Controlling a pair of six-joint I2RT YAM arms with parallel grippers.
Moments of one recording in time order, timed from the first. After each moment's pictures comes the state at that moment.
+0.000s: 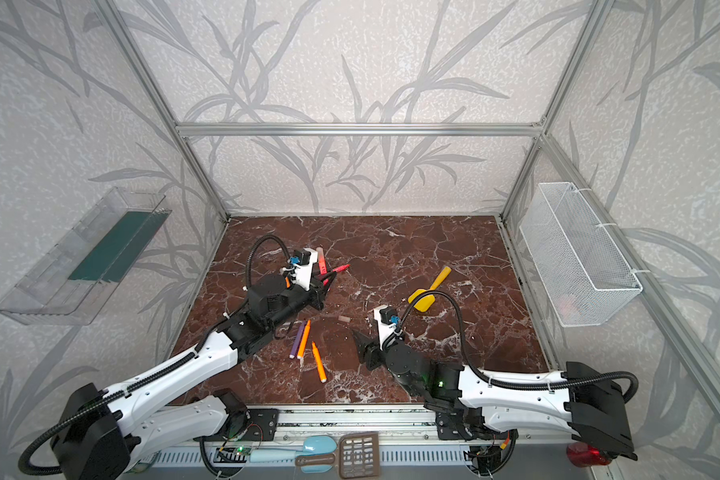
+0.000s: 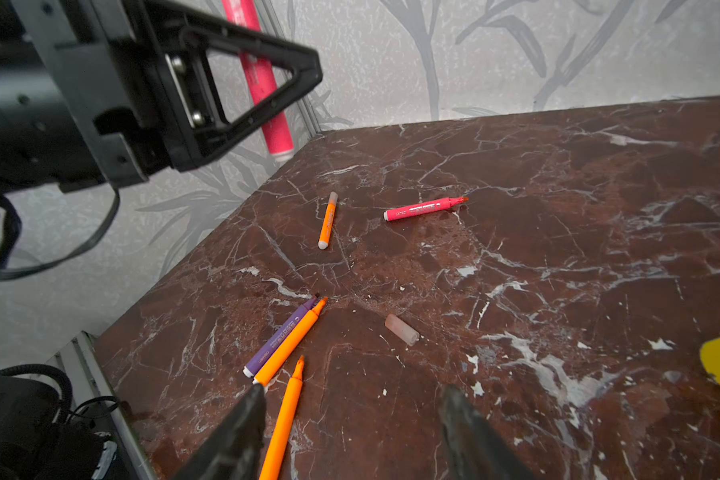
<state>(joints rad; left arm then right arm) -0.66 1.08 0.66 0.20 -0.06 -0.23 1.27 0.95 0.39 0.29 0.58 0.53</state>
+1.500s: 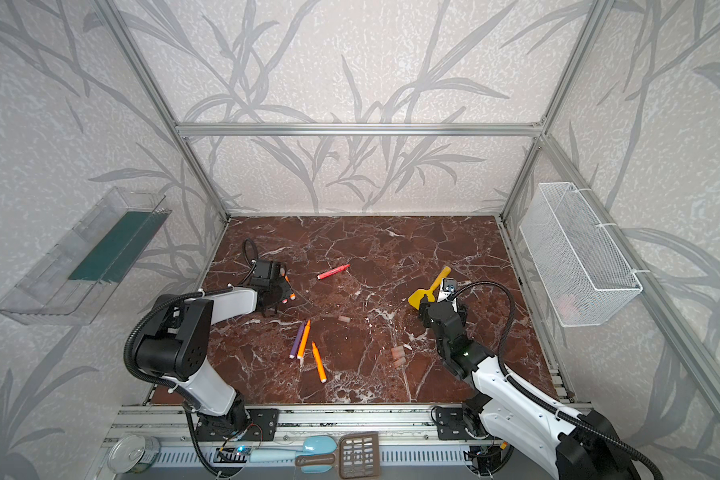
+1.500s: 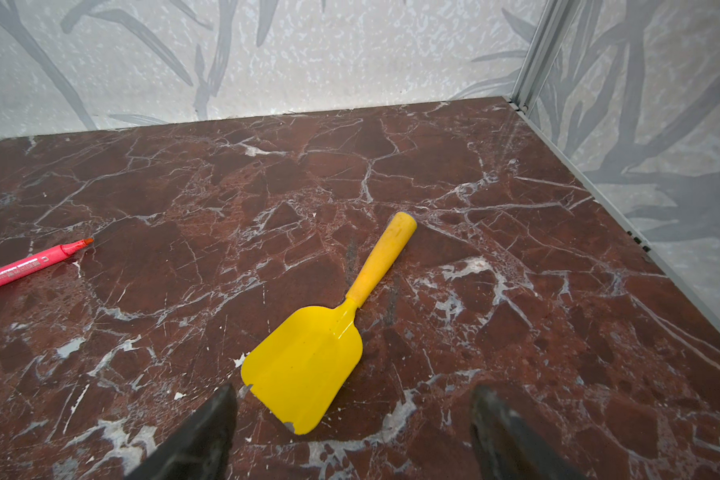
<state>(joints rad) -0.14 1.69 0.79 -0.07 -0.18 -0.70 0.56 0.89 0.34 0.07 0.58 0.35</state>
